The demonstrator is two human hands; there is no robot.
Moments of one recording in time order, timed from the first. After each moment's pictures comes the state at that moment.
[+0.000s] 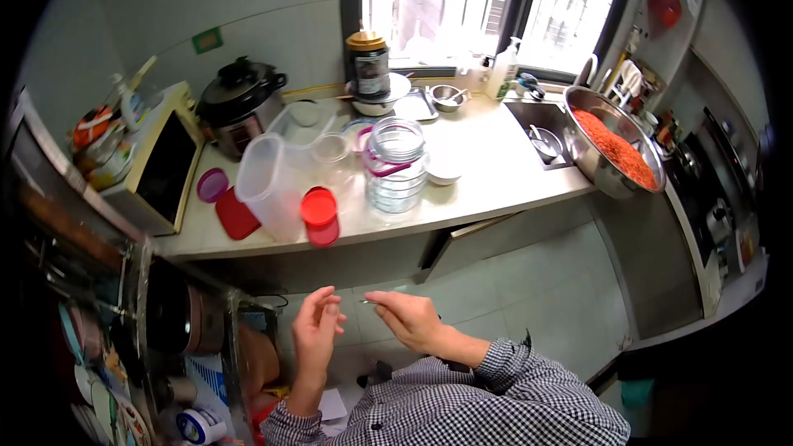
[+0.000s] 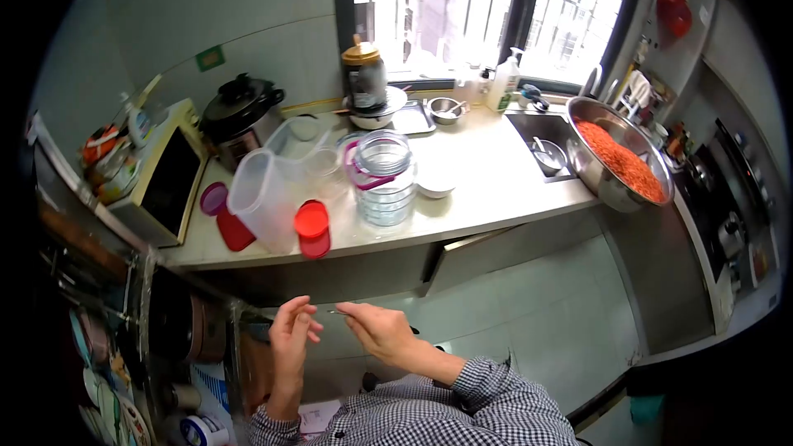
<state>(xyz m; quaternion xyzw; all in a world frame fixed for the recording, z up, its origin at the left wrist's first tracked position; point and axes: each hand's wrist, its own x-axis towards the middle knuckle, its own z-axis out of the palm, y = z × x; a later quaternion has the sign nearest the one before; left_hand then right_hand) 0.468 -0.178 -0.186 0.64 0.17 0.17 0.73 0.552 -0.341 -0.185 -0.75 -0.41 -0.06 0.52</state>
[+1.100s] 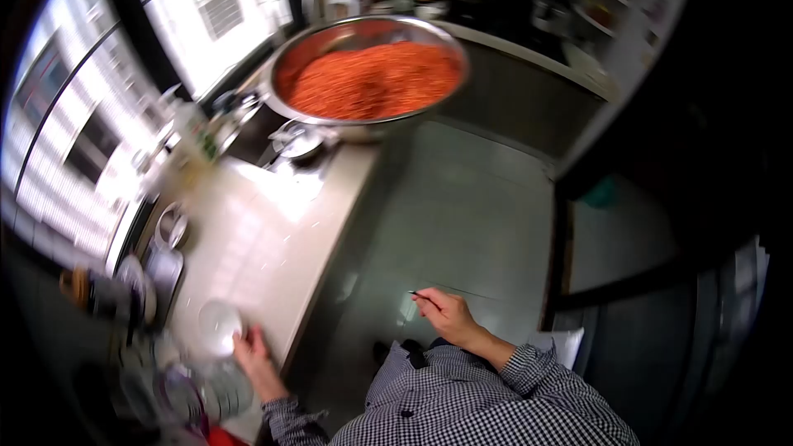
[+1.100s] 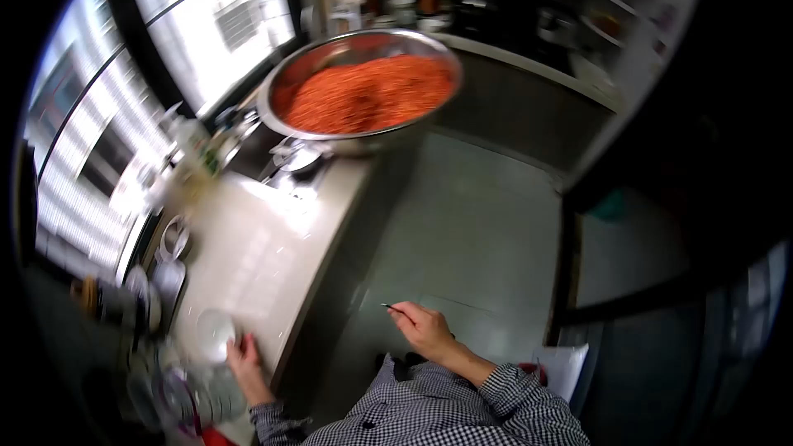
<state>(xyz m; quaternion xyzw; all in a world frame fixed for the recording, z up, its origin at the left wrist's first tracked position) 0.888 -0.330 -0.407 0.68 0.05 0.03 0.73 0.676 -0.694 -0.251 -0.81 0.19 -0.19 0.52</state>
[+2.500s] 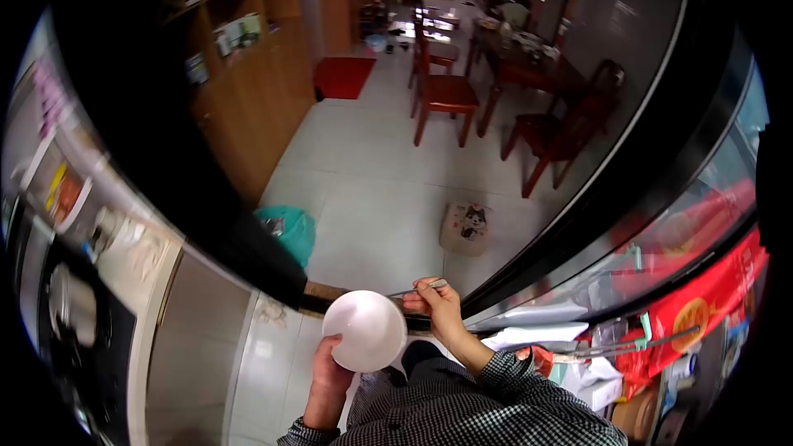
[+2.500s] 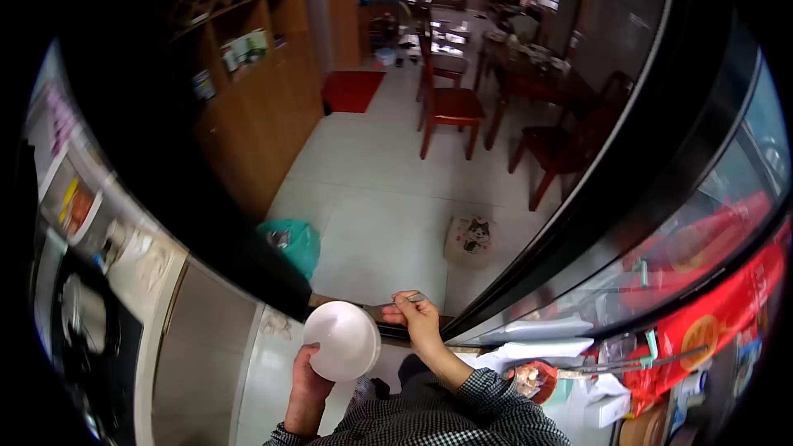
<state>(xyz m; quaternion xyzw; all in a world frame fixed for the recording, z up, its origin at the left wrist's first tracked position) 0.409 -1.520 -0.244 0.30 -0.24 -0.91 0.17 0.222 -1.403 -0.250 -0.06 0.49 -0.81 0.32</state>
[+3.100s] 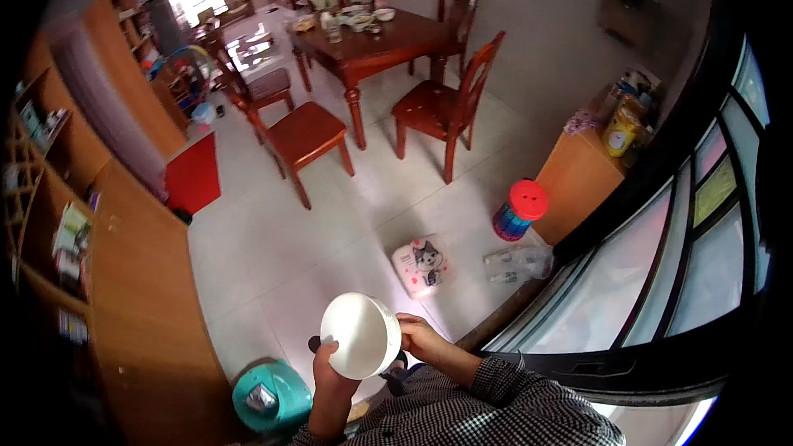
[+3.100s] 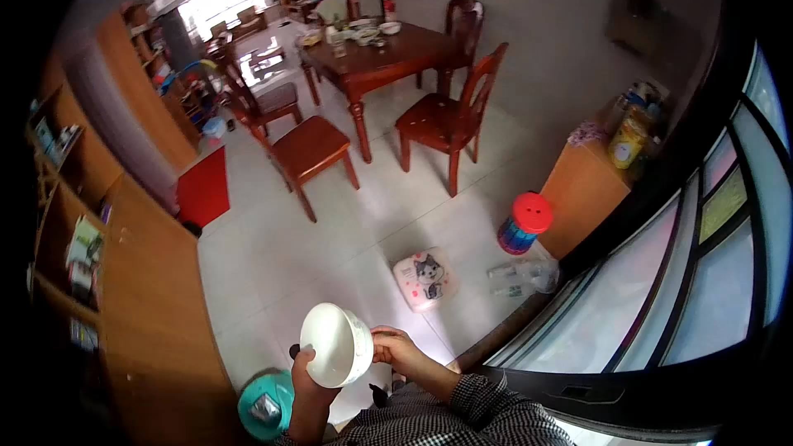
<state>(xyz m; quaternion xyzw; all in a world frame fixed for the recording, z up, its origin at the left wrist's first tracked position) -0.092 -1.718 -0.248 0.18 -0.27 -0.94 -0.15 -0.132 -1.536 -0.311 0.12 0.33 -0.88 0.31</state>
